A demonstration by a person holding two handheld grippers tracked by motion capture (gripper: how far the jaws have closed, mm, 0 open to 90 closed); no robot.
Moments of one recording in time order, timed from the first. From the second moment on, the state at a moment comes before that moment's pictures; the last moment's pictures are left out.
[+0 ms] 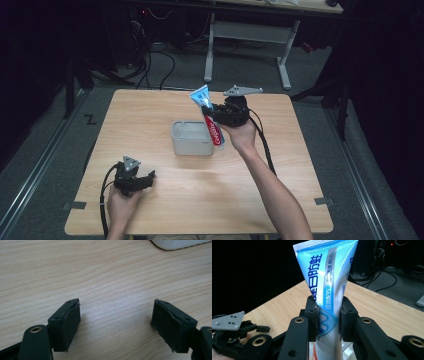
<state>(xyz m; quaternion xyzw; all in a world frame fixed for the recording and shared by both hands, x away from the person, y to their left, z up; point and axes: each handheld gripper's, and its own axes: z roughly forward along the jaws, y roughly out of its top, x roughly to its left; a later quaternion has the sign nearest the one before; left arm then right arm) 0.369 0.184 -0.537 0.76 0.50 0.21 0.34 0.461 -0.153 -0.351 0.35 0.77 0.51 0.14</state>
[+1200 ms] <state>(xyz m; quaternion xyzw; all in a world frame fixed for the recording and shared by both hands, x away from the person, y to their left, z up) 0.369 0.184 -0.537 0.77 0.50 0.21 0.34 0.496 -0.099 -0.343 0.34 0.77 0.51 0.15</state>
